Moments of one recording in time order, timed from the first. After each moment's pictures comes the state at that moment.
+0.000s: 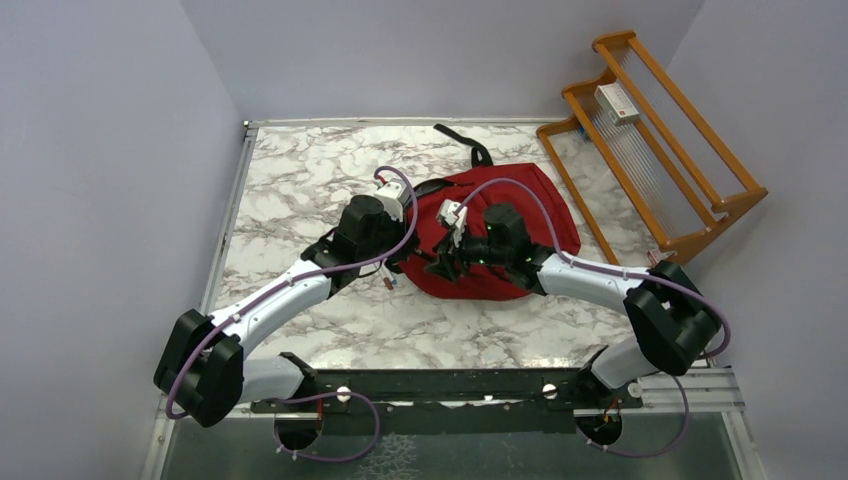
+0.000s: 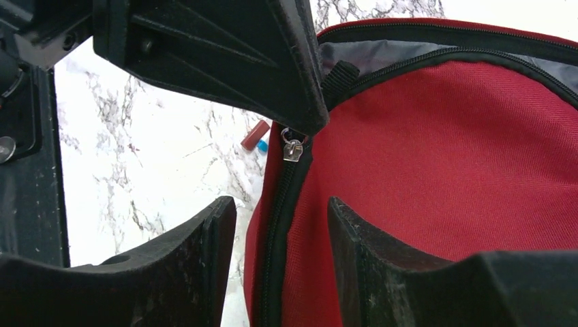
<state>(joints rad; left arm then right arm) -0.60 1.23 0.77 -0.02 0.16 -0.34 0.73 1.49 0.76 0.33 -0.52 -0.14</state>
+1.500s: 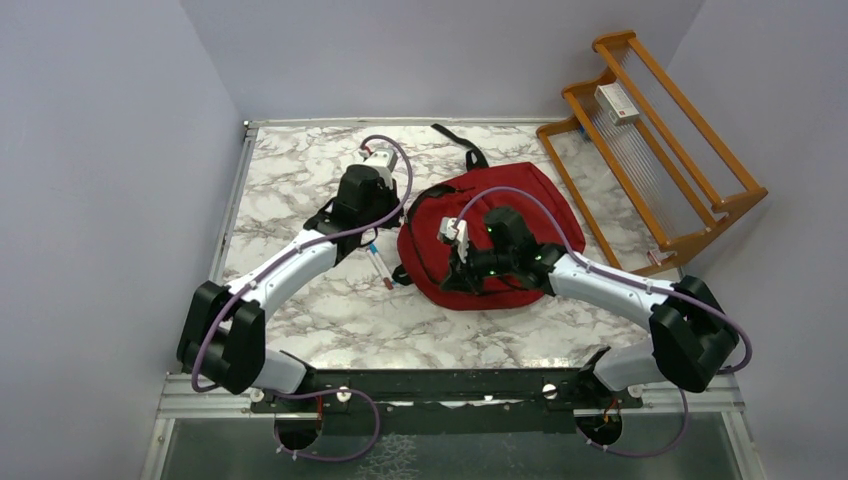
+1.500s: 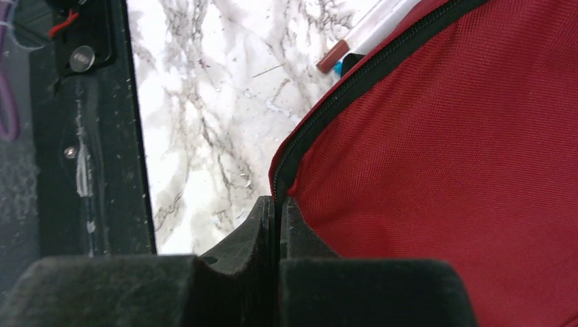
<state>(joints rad) -0.49 1.38 0.93 -0.06 0.03 -0.31 0.74 1.40 0.79 -0.03 -0.61 -0.22</state>
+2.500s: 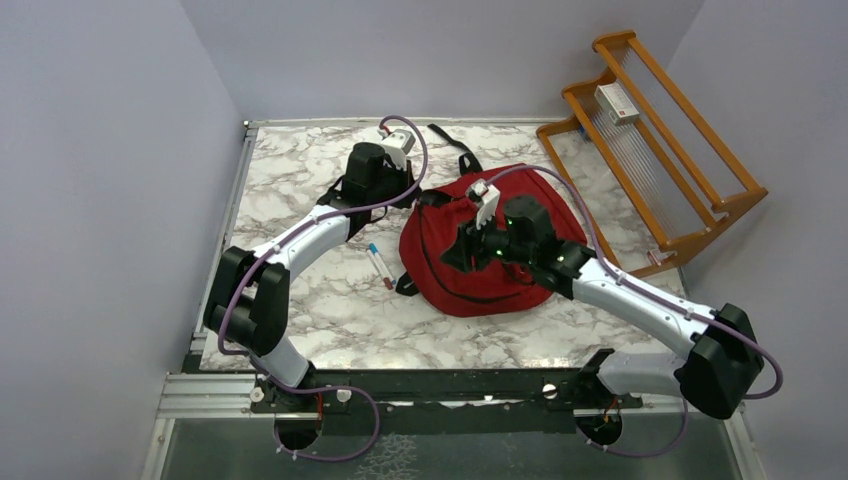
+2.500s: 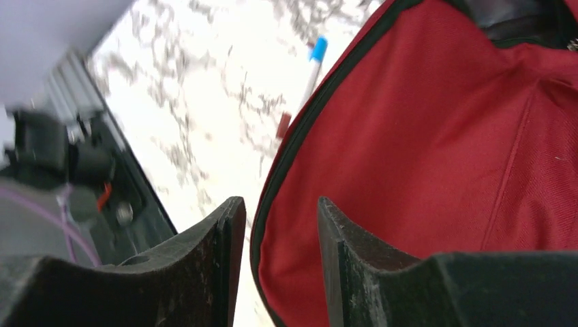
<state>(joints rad) -0.43 1.61 1.12 0.05 0.27 -0.20 0.75 1.21 0.85 -0.11 -0.34 0.20</state>
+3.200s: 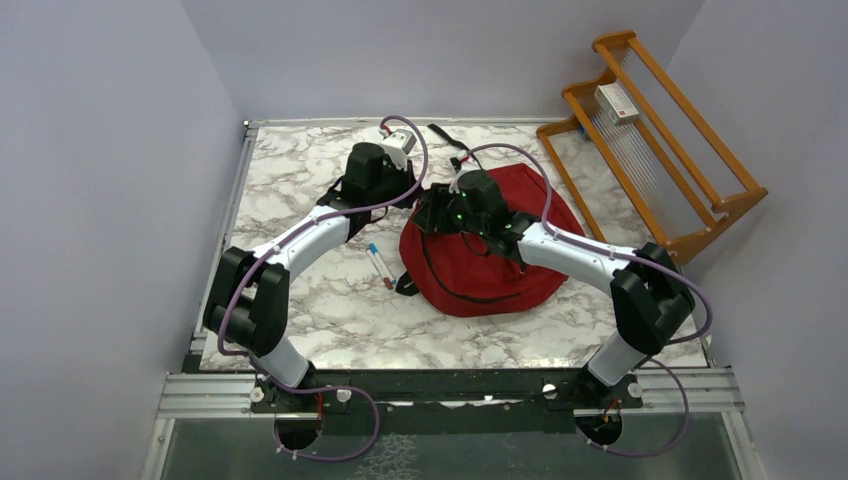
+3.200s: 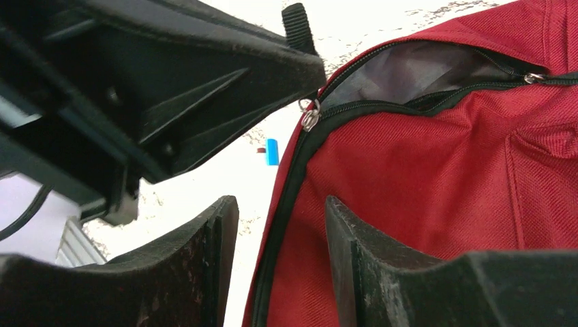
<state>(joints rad) -0.43 1.60 1.11 0.07 0.30 -0.20 0.75 1.63 1.10 0.08 -0.03 0.60</state>
